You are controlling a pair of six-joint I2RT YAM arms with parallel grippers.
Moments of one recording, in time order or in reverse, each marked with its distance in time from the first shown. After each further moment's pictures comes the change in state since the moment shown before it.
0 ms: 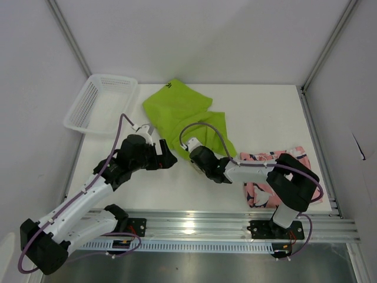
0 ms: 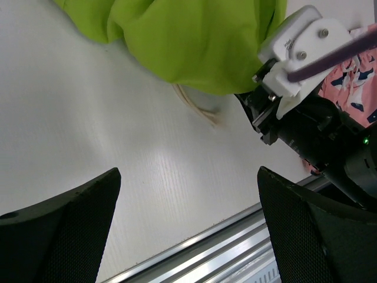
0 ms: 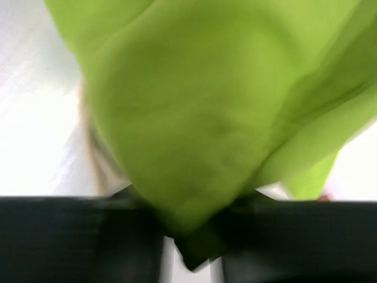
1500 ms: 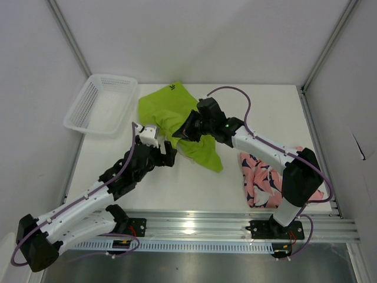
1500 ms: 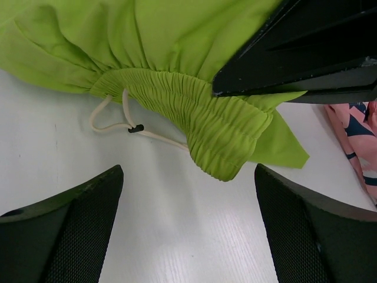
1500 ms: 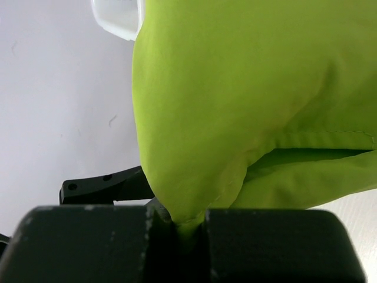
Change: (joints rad) left arm -0.182 -0.060 -0.126 0.347 -0.396 0.274; right arm -0.223 0.012 0.546 -0.283 -0.779 1.195
